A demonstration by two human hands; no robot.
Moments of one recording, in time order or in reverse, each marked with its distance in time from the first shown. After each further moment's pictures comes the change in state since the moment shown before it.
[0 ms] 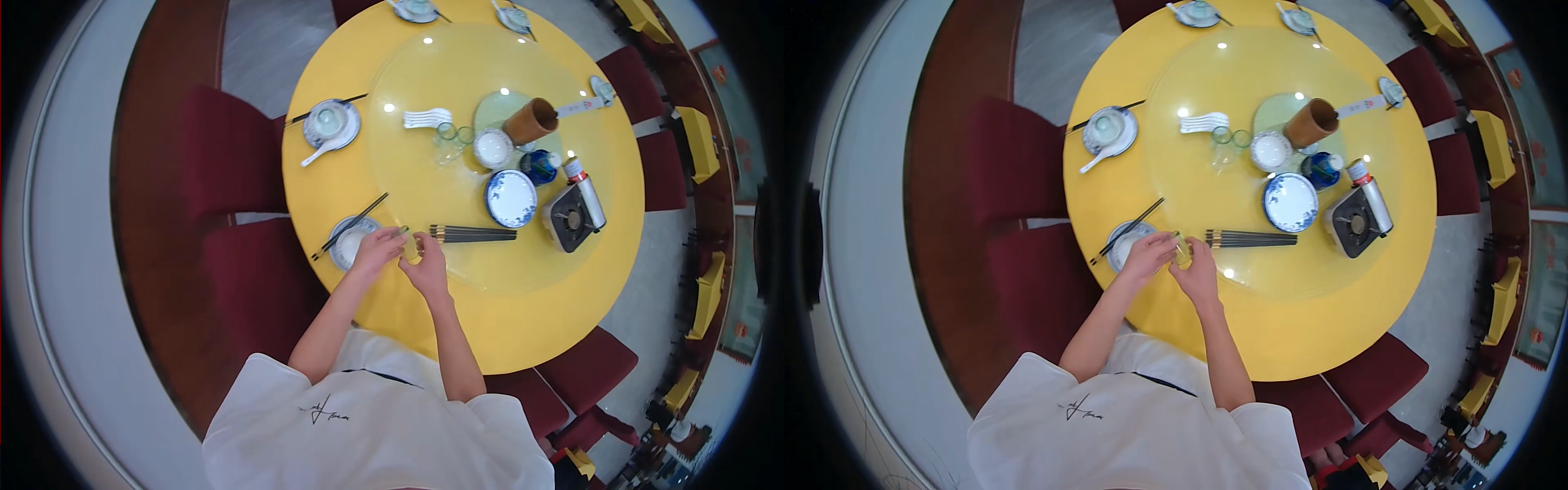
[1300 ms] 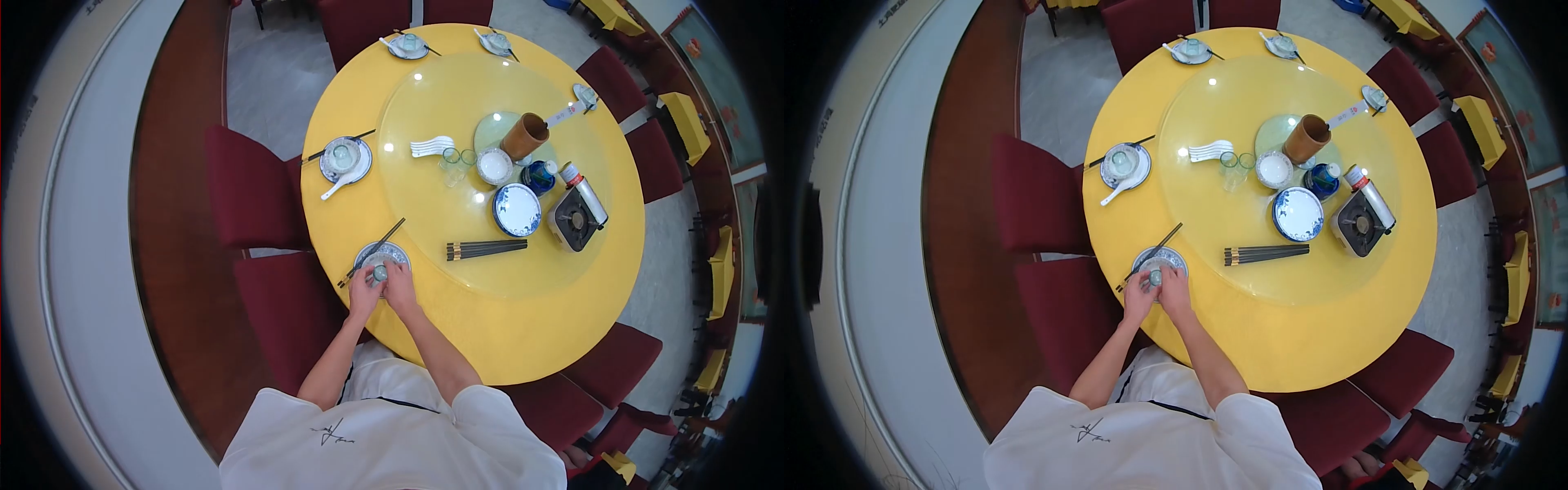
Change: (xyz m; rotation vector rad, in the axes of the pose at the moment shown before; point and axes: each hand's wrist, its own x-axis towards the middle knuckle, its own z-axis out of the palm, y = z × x) left_hand -0.017 -0.048 -0.109 0.702 0.299 0.584; right_hand -0.011 0.006 0.131 -0.197 -0.049 -0.180
